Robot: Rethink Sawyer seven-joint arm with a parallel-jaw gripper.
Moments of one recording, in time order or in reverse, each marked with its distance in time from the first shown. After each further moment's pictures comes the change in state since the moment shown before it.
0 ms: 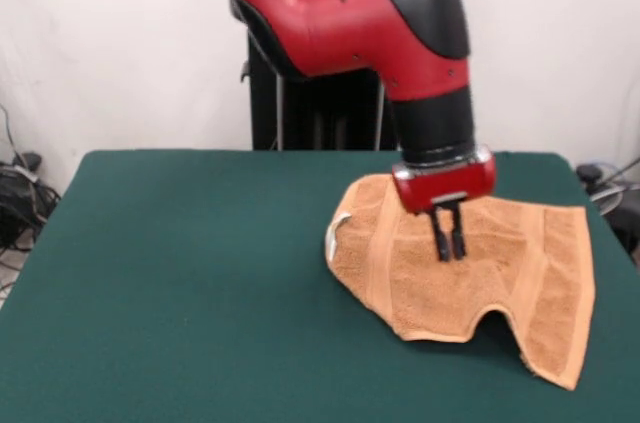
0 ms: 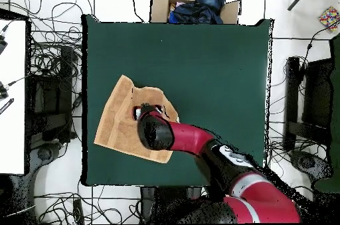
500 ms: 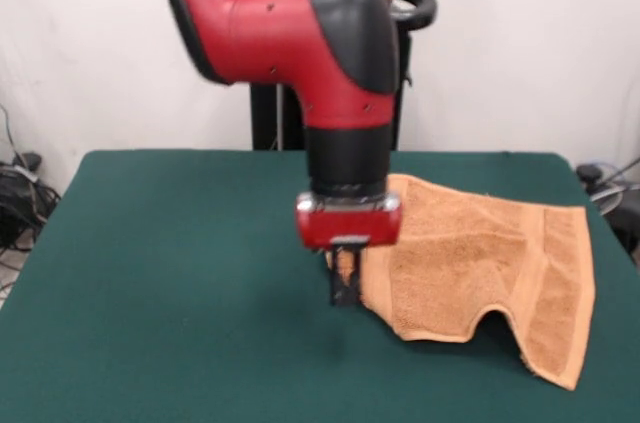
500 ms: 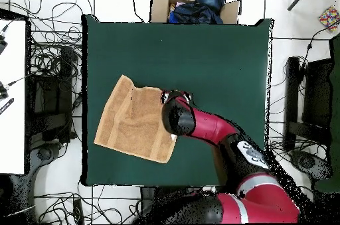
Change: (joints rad) arm 0.046 0.057 -0.192 -0.202 0.029 0.039 0.000
